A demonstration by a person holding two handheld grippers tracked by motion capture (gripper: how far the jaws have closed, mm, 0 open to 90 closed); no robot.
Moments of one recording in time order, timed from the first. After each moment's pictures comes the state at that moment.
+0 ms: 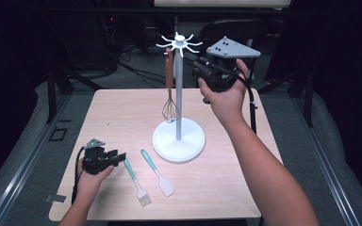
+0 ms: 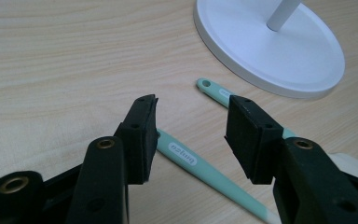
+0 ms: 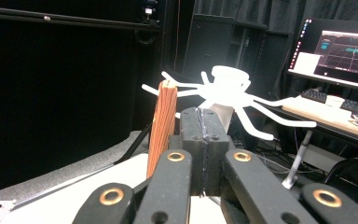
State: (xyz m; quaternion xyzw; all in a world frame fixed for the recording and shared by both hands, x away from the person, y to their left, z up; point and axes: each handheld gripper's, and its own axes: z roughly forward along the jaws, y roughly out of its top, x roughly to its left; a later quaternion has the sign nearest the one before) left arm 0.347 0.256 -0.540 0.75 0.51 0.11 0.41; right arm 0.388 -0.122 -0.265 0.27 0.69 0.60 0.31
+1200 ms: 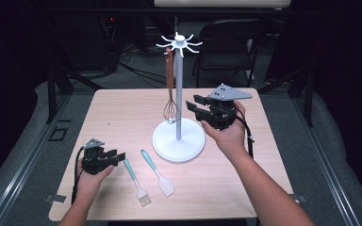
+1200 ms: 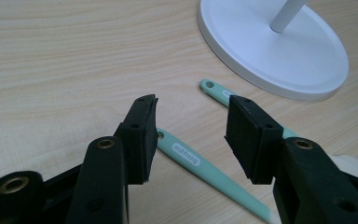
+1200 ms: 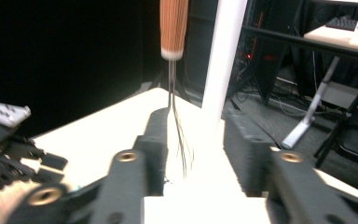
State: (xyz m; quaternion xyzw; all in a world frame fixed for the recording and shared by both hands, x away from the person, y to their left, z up) left arm 0.346 0.258 -0.539 0.75 0.51 0.11 0.40; right arm 0.370 -0.137 -0.365 0.32 0.74 0.54 0.25
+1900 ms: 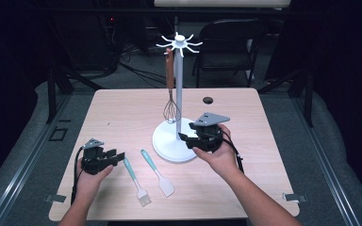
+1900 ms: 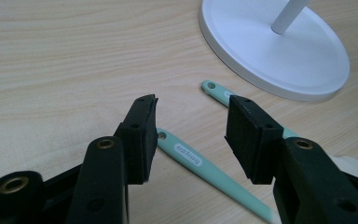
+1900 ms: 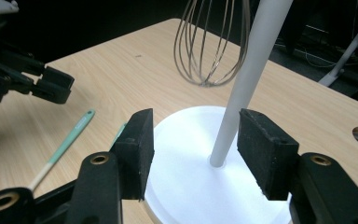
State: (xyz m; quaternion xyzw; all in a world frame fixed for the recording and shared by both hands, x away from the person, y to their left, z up) left arm 0.346 0.258 -0.540 0.74 0.51 0.12 0.41; right arm 0.363 -0.119 -0.446 0.32 0.80 0.47 0.20
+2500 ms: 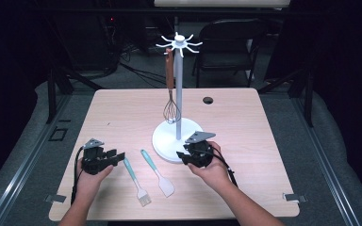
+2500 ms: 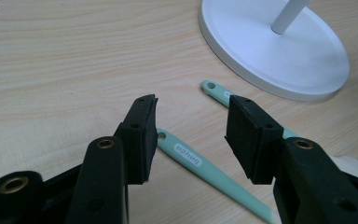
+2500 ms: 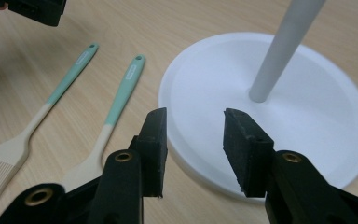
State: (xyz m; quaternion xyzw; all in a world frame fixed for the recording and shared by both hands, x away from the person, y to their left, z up) left arm 0.346 0.258 -0.540 0.74 0.51 0.12 0.41; right arm 0.354 -0.101 -0.511 0.35 0.83 0.40 0.15
